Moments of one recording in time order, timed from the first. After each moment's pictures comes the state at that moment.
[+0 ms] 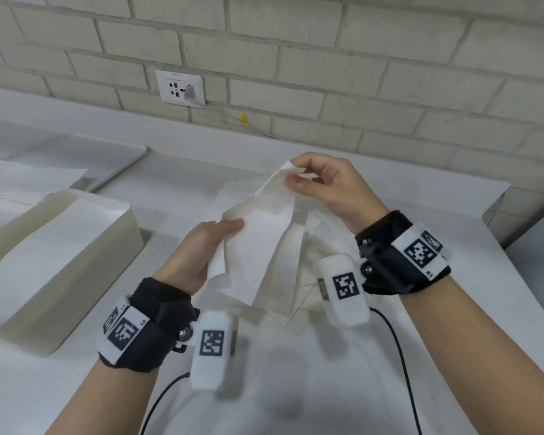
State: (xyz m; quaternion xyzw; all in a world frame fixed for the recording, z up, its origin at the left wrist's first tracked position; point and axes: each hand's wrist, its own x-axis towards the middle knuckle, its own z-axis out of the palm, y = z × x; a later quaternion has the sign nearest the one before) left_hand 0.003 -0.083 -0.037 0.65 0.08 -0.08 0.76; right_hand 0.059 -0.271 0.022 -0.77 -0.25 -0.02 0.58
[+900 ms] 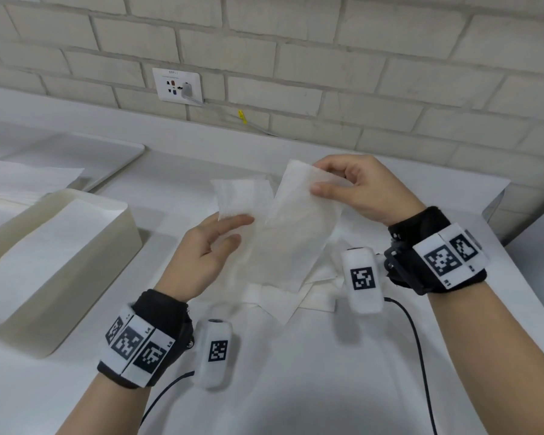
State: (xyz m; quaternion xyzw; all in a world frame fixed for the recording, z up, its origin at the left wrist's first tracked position) left_hand -0.006 -0.076 -0.055 0.81 -0.12 0.10 0.56; right_hand 0.057 -0.307 0.036 -0.83 -0.29 0.01 0.47
